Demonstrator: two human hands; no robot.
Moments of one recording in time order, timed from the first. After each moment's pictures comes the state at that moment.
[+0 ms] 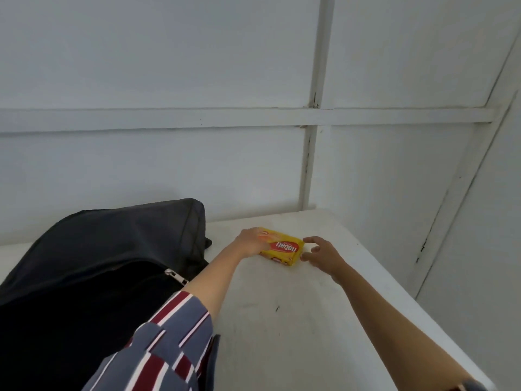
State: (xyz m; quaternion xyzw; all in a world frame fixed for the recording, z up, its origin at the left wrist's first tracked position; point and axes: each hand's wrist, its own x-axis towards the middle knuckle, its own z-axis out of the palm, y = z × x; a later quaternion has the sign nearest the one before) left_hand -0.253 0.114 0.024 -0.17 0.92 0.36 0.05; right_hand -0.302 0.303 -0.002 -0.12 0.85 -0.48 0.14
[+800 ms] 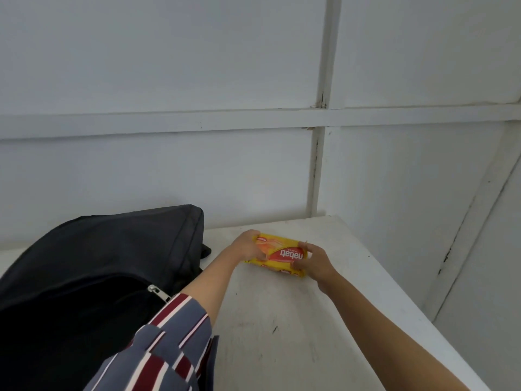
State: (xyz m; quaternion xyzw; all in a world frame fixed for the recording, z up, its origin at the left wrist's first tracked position) left_hand -0.279 0.099 0.015 -0.20 0.90 0.39 0.02; right_hand -0.324 0.272 -0.017 -0.13 0.78 -0.59 0.16
